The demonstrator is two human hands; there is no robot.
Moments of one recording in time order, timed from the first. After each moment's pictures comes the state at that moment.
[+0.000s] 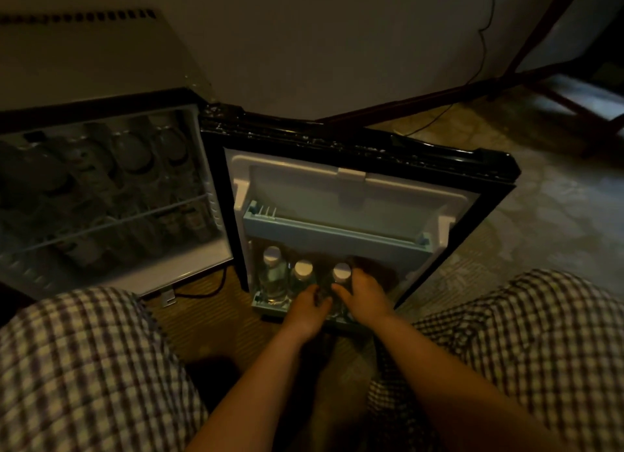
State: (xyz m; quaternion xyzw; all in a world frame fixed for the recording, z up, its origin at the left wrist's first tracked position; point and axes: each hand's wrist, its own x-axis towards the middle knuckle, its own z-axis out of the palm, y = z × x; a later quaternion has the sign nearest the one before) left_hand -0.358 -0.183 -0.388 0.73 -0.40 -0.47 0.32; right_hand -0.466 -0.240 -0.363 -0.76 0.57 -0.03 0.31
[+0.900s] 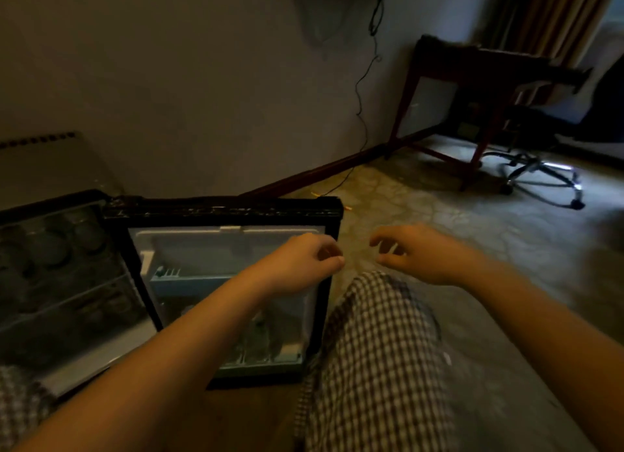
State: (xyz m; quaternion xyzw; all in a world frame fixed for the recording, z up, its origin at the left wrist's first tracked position) left_hand -0.464 -0.182 -0.130 0.54 -0.76 -0.31 0.21; right_hand -0.657 -0.217 -0.104 -0.85 0.51 0.01 0.12
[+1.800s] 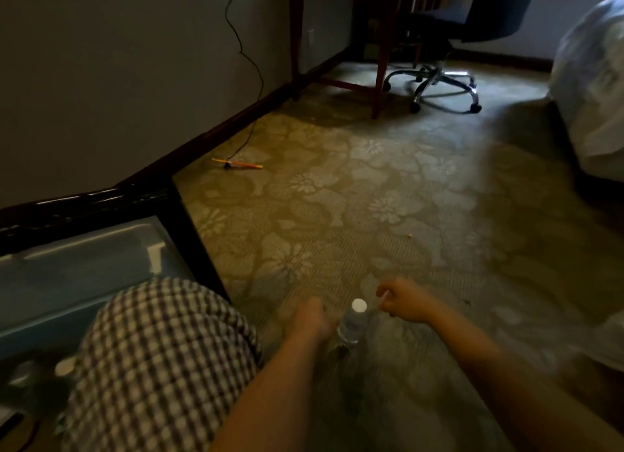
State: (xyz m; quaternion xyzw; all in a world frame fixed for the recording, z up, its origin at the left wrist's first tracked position) left_hand -0.687 -0.229 -0.317 0.65 -0.62 -0.43 0.04; right_hand -0.876 -0.231 -0.320 -0.62 0.70 -0.01 0.35
